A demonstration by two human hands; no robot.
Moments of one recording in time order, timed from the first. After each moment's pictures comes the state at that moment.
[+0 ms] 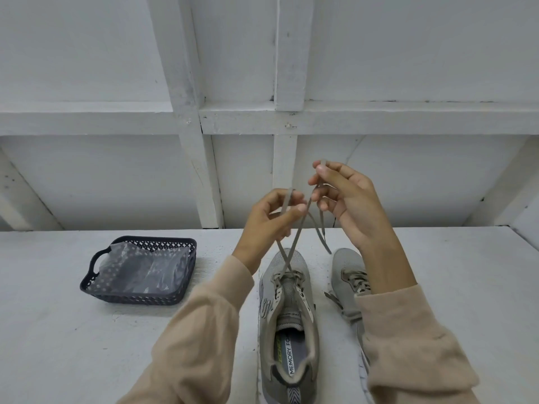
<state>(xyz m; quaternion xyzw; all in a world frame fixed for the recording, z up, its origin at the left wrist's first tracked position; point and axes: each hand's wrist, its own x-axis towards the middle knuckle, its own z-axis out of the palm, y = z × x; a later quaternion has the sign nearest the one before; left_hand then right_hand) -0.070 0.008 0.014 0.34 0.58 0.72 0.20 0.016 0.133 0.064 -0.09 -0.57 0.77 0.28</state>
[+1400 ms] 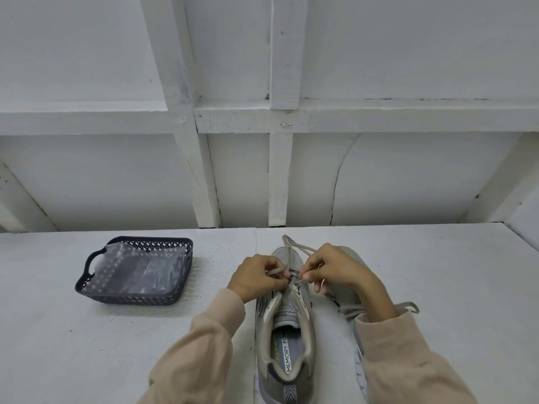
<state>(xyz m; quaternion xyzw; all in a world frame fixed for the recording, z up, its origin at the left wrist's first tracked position) -0.083 -0.011 -0.083 0.33 0.81 0.40 0.28 0.030 0.156 -0.050 -0.19 -0.86 0.46 -0.08</state>
